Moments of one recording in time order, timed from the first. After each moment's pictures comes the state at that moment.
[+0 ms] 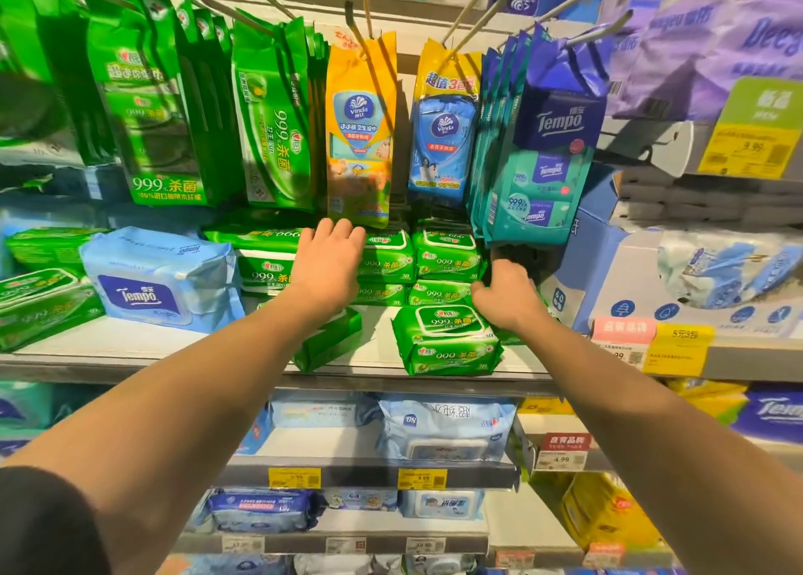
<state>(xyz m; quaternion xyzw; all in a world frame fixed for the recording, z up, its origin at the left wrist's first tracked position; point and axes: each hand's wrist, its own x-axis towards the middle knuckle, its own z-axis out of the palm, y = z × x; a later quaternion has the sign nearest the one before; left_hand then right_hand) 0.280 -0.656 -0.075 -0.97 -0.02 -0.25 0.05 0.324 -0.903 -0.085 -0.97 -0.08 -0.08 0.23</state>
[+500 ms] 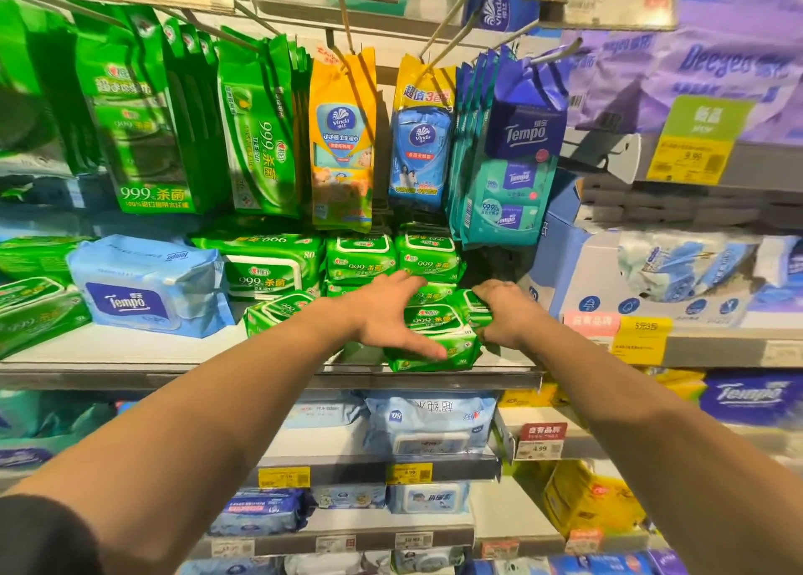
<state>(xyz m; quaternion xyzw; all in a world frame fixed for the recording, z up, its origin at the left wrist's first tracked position) 0.261 -0.718 -0.080 -0.97 0.19 0.02 -0.12 0.305 -0.941 -0.084 -0.98 -0.19 -0.02 0.05</state>
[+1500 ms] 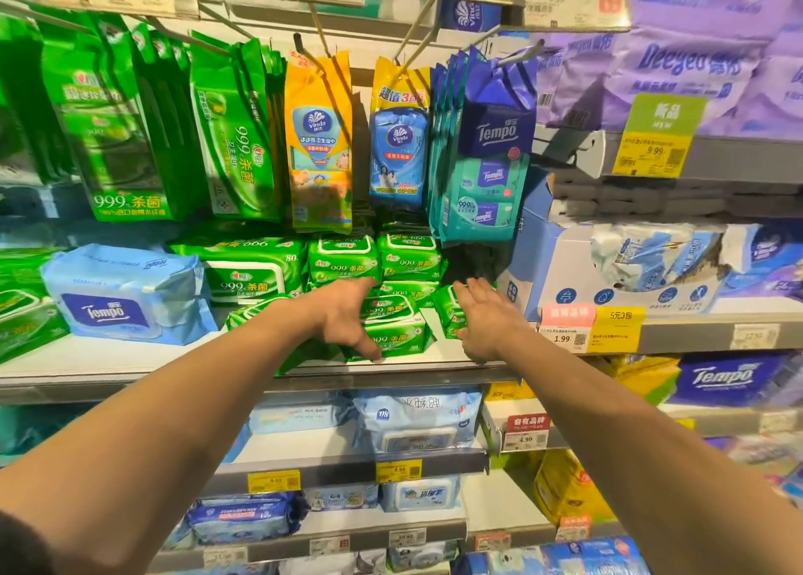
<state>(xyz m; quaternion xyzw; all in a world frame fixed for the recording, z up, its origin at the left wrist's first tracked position) 0.265 -0.693 -0.085 -0.98 0.12 0.06 -0.16 0.300 -0.943 -0.111 -0.99 -0.15 -0.02 -0.01</state>
